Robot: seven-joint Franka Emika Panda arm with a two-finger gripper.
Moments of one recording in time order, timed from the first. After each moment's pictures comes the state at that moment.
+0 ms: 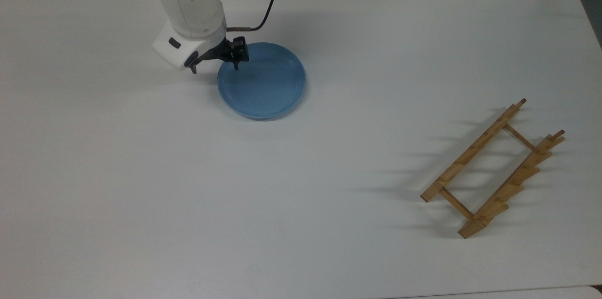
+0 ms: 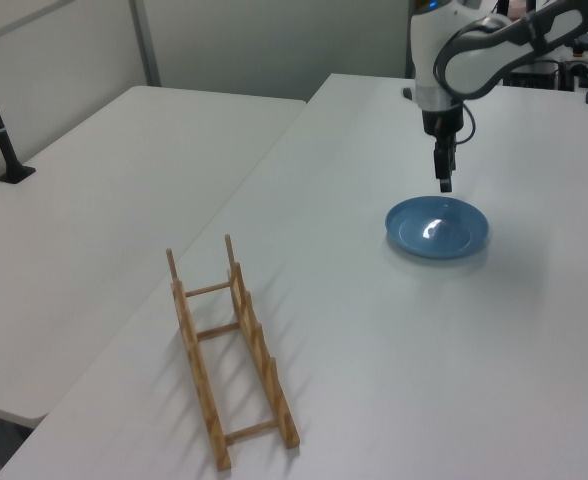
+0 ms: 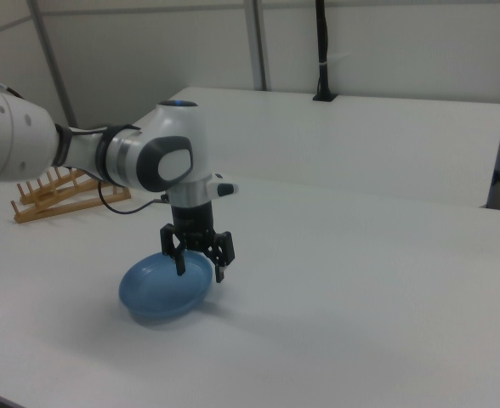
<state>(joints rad) 0.01 0.24 -0.11 -1.92 -0.05 2.01 -0.22</state>
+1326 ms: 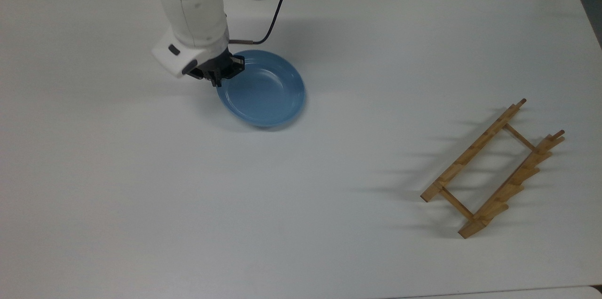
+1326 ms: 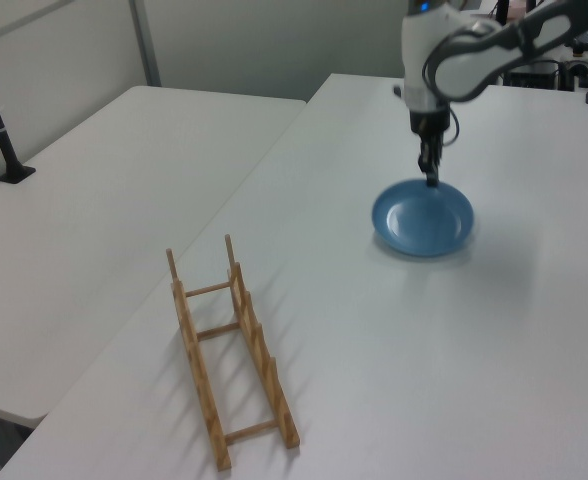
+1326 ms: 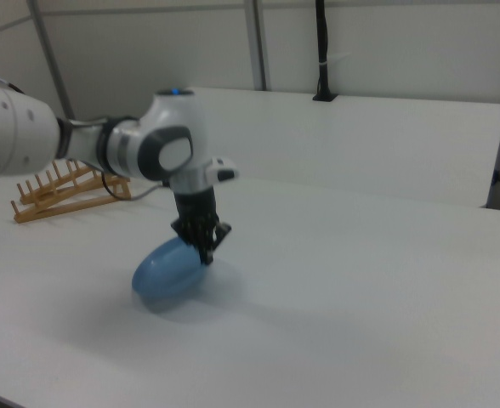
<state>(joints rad) 0.01 0.26 -0.10 -1.86 -0.05 2.05 -0.13</state>
